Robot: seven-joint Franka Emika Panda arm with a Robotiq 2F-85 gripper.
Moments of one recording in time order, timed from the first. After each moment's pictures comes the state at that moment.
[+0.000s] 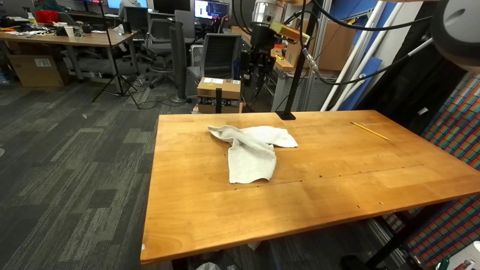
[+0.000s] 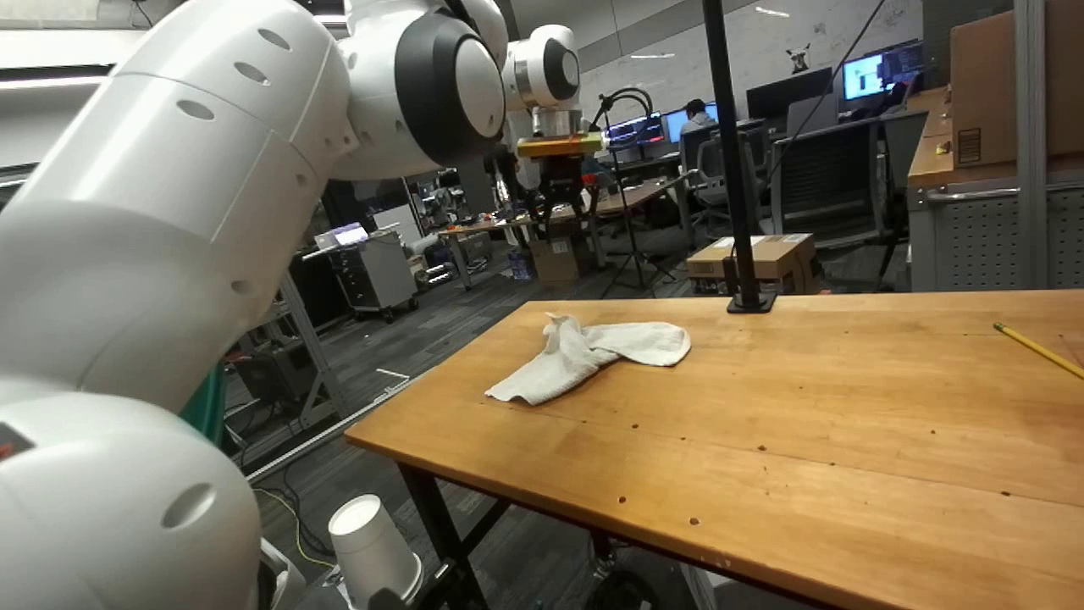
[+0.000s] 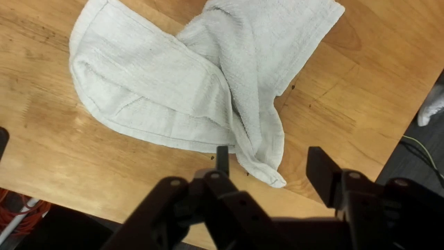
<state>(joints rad) 0.17 0.84 0.18 -0.83 0.01 1.54 -0.23</state>
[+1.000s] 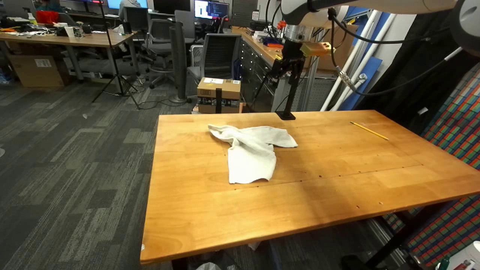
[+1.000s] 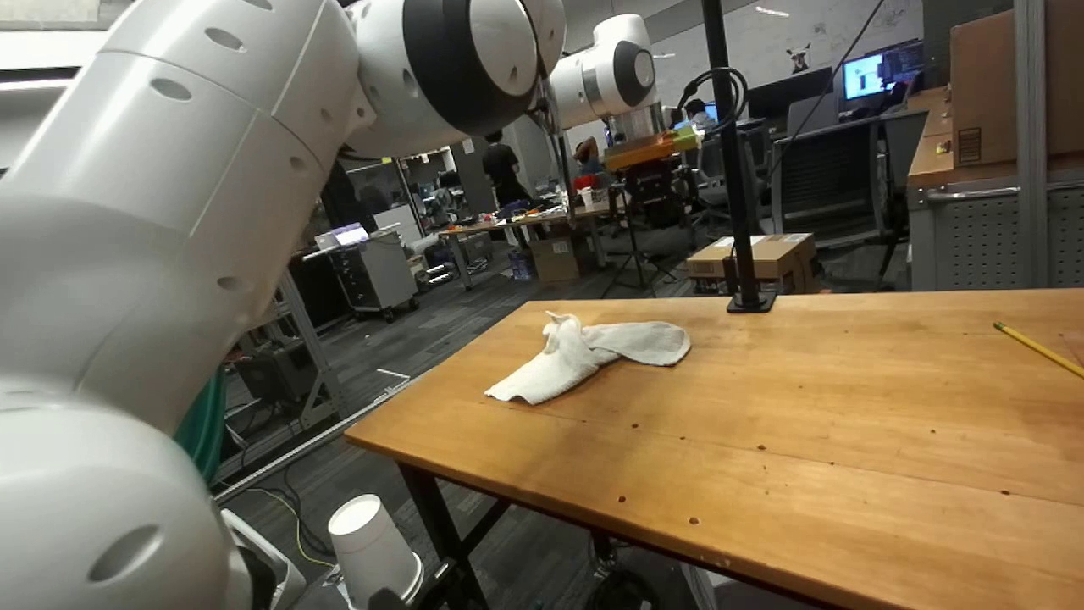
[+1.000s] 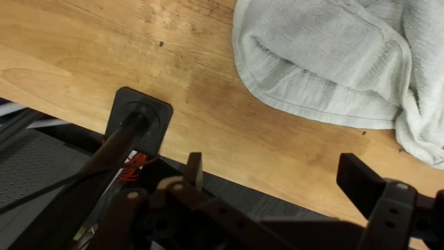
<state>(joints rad) 0.04 0.79 0.10 -1.02 -0.07 1.91 -0.34</state>
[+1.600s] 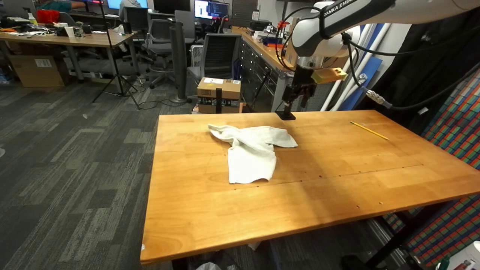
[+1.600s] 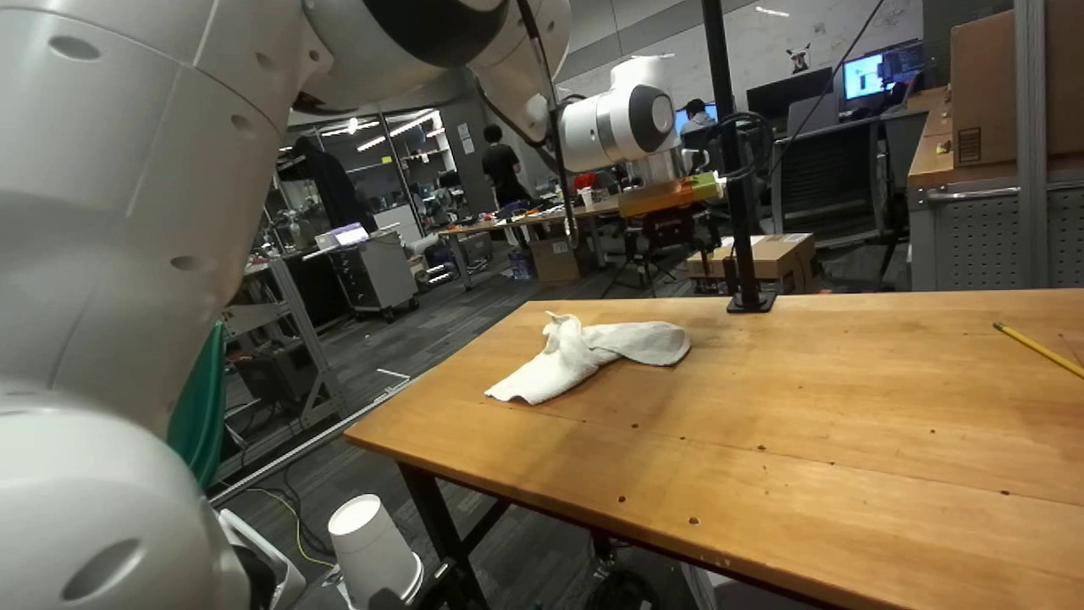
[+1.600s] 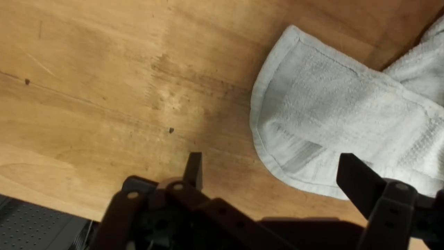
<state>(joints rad) 0.00 0.64 0.07 -1.45 -0.07 2.13 -0.32</state>
